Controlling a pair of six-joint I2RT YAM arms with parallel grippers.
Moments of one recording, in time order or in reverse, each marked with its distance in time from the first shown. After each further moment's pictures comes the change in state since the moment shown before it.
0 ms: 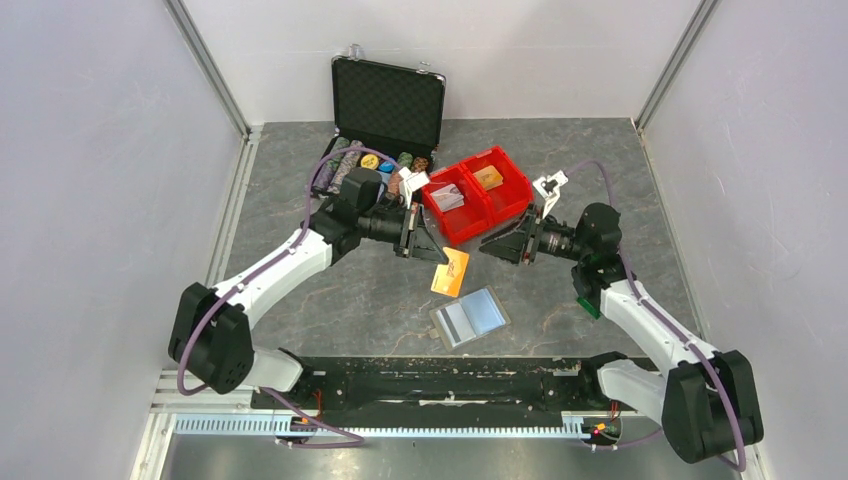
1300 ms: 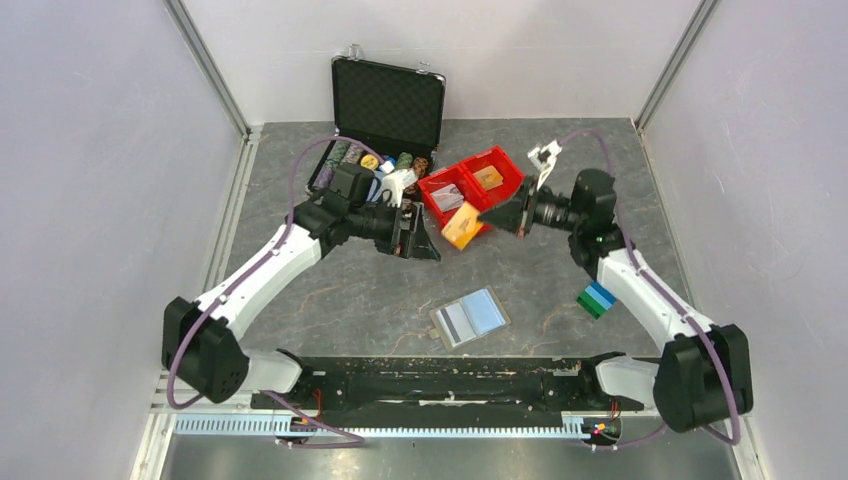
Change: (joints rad) left arm 0.019 -0.032 0.135 -0.390 -0.227 0.237; right arm 0.022 0.098 0.185 -0.212 0.018 -0.153
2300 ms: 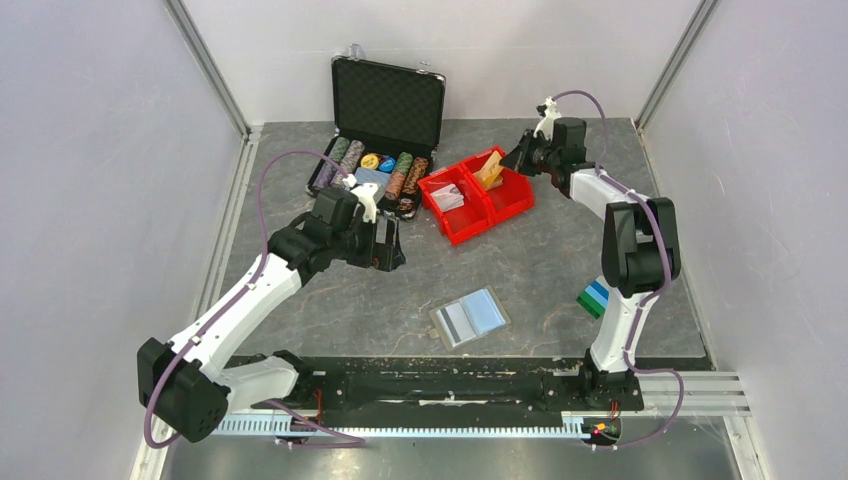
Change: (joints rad) left arm 0.003 -0.224 -0.150 -0.104 -0.581 0.054; right arm -0.175 0.780 0.647 -0.221 0.491 -0.135
